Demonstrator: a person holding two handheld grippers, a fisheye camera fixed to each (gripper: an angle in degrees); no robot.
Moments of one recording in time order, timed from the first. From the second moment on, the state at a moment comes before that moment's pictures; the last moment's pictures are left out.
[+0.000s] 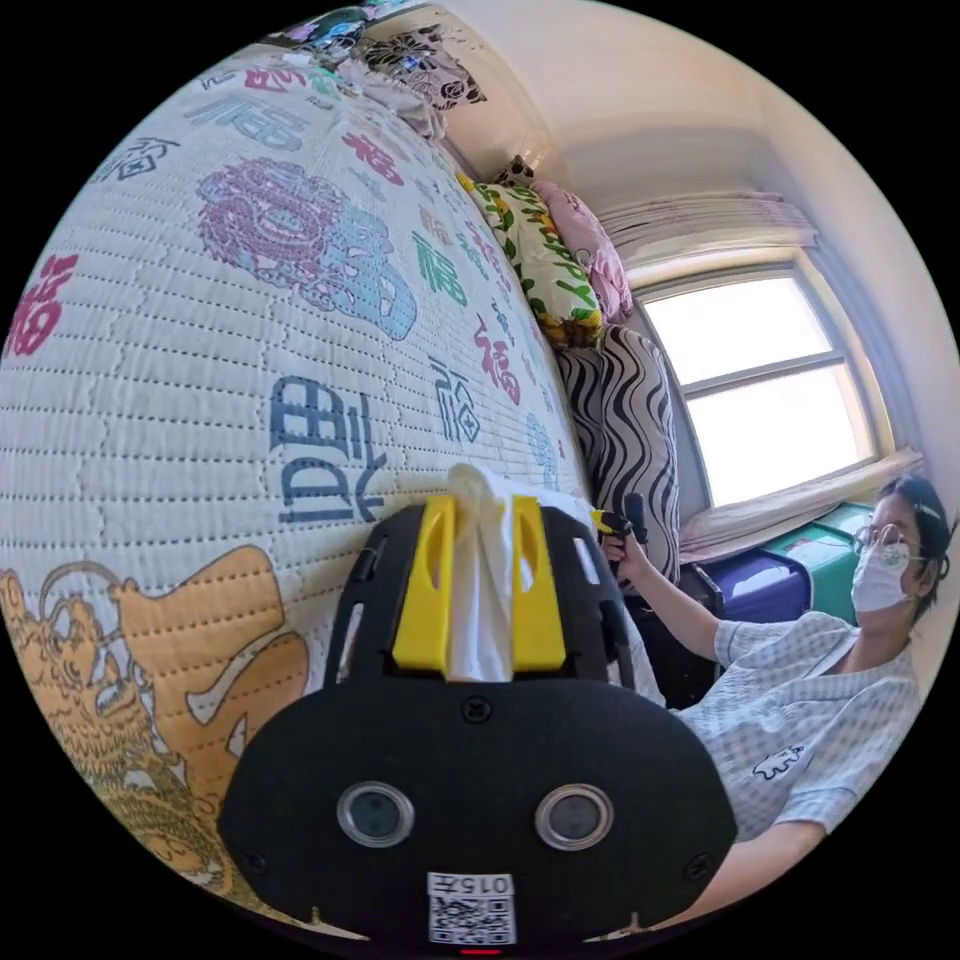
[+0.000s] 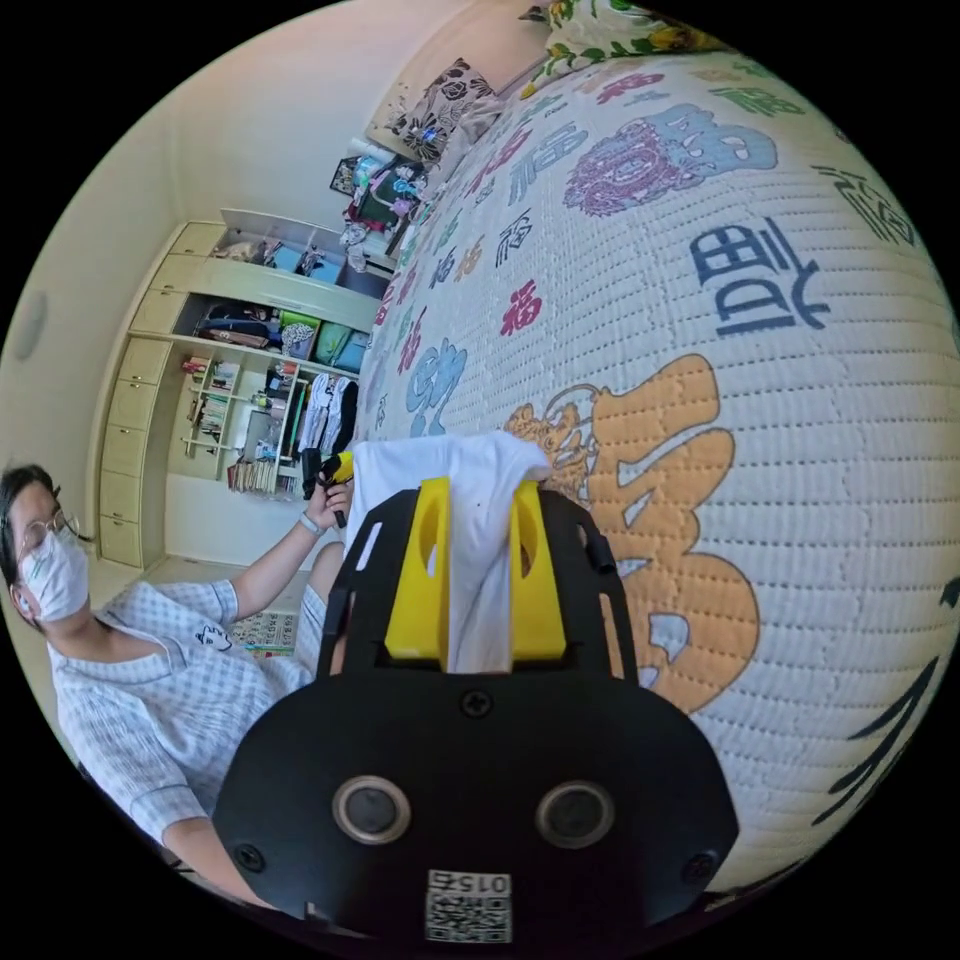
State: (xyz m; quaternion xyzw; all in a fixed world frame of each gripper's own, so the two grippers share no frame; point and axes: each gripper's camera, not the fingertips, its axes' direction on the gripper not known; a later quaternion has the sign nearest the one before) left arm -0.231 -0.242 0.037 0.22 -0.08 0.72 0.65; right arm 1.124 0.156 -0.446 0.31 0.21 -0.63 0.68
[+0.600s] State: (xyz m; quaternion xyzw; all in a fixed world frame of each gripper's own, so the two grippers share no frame) left arm -0.162 -0.191 0.046 0.26 -0.14 0.72 0.62; right arm 1.021 0.103 -0.415 0.40 0.27 -0.57 0.67
